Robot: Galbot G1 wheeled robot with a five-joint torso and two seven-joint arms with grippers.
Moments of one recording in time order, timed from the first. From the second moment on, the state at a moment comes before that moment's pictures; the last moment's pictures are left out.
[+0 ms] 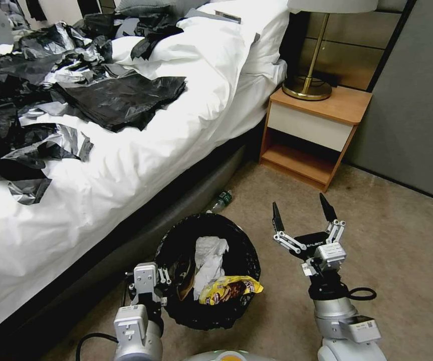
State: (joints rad) left arm 1.92 -1.50 -0.24 -2.43 0.02 0.37 -0.39; right arm -1.70 1.38 0.39 2.18 -0.03 0.51 0.05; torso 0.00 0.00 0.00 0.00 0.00
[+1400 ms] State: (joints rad) left arm 1.93 -1.50 -0.28 -2.43 0.00 0.36 -0.40; right arm -1.60 1.35 0.36 2.11 -0.01 0.35 0.06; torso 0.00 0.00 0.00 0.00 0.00
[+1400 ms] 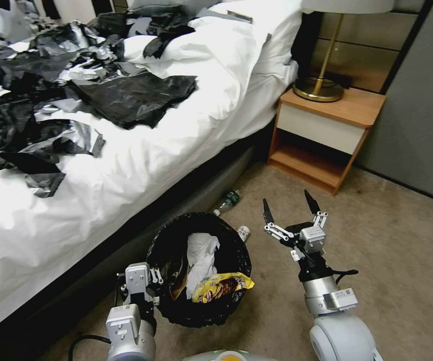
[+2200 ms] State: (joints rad) left arm 1.93 -1.51 -0.27 -2.43 0.02 0.35 -0.40; right arm -1.51 1.34 0.30 2.01 0.12 -0.04 0.22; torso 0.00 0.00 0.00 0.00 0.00
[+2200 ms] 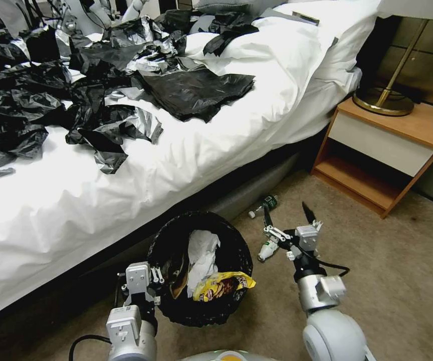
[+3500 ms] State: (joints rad) left arm 1.95 -1.53 -0.26 -2.41 0.06 0.34 -0.39; right arm -1.00 1.43 0.30 0.99 0.37 -0.11 0.14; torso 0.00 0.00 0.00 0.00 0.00
